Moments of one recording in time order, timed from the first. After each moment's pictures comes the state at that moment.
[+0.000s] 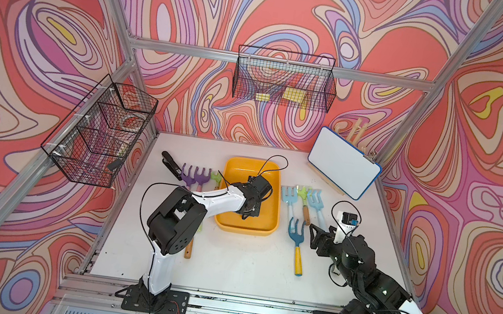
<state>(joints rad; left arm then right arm) -0.67 1.94 1.33 -0.58 -0.24 -0.57 0.69 0.57 0.54 -0.41 0.38 0.46</state>
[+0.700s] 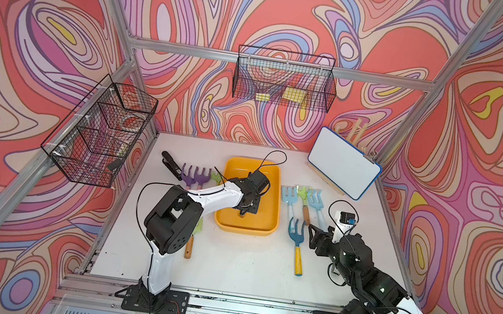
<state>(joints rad) -0.64 1.94 1.38 -0.61 -0.19 -0.49 0.69 0.60 0.54 -0.41 0.38 0.46</state>
